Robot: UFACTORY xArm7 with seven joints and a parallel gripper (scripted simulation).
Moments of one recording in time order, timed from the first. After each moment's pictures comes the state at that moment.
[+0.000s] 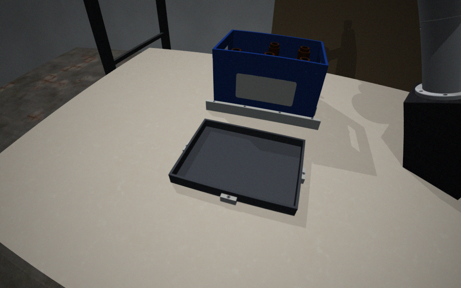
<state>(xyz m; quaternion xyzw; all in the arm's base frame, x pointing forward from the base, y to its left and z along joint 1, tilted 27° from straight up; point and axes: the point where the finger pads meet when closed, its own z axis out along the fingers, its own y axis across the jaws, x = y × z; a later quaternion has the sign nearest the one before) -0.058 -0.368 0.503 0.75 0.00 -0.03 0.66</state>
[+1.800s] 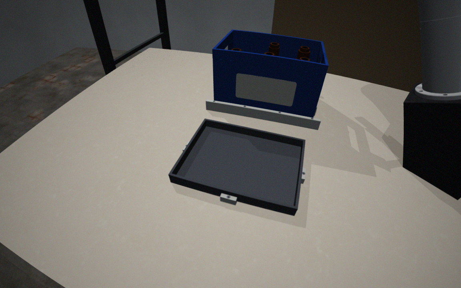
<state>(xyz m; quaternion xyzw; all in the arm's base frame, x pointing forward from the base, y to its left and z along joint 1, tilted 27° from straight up) 0.271 -0.271 0.326 0.89 0.24 0.14 0.35</state>
